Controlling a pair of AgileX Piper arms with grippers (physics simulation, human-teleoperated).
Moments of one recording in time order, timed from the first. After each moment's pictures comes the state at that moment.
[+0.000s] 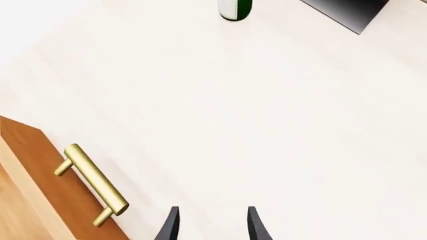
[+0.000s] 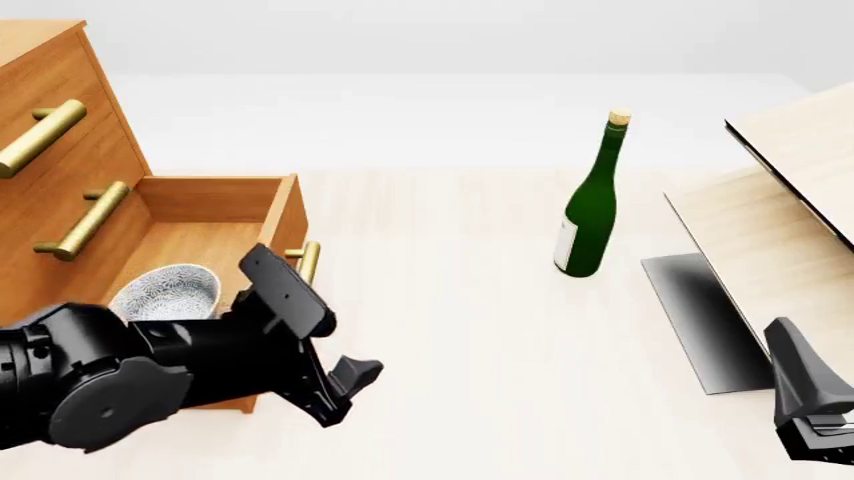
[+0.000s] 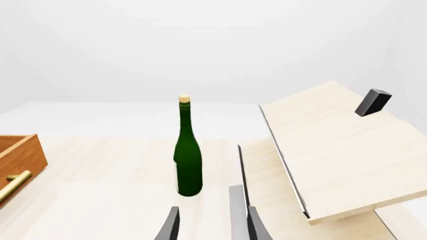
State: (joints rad) left arm -0.75 1.24 -0.54 0.10 0.10; right arm 0.02 0.00 -0.01 0.00 0.00
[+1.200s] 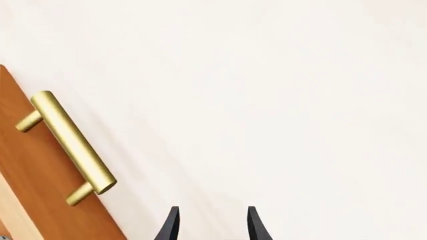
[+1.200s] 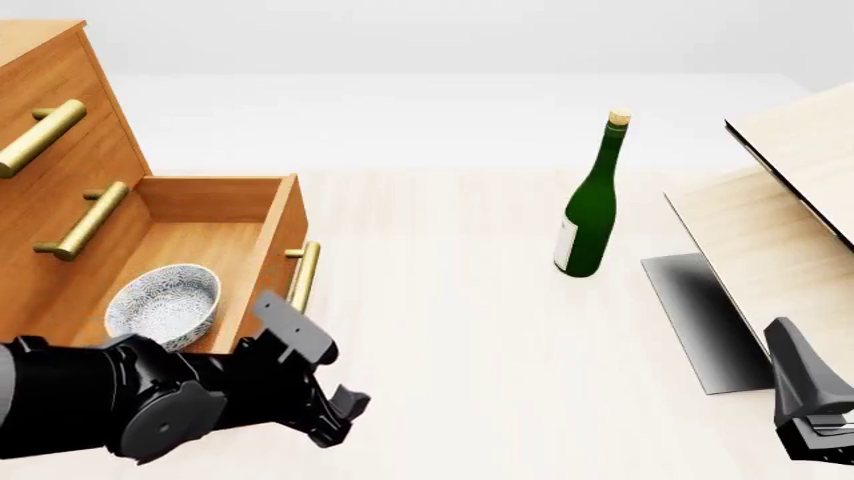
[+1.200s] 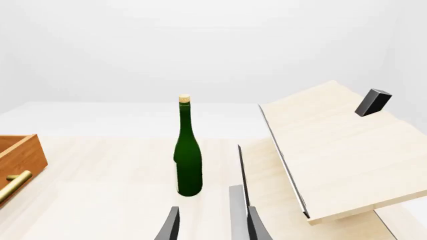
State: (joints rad) left arm -0.69 1.45 -0.45 -0.04 0.00; right arm 0.02 0.00 -0.01 0.00 0.00
